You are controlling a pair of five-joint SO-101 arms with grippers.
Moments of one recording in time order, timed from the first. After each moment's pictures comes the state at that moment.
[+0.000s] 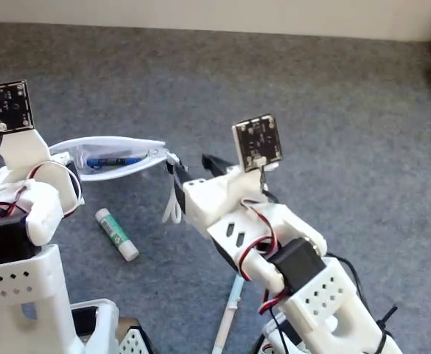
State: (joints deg) left arm -16.7 -45.8 28.5 76.4 8.0; right arm -42.5 -57.0 42.9 48.2 -19.8
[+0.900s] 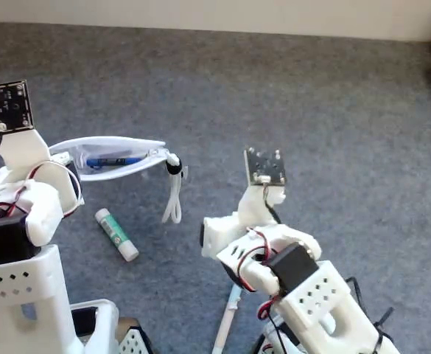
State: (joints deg) left arm -16.7 -45.8 28.8 76.3 8.0; right arm -42.5 -58.2 52.4 67.6 -32.9
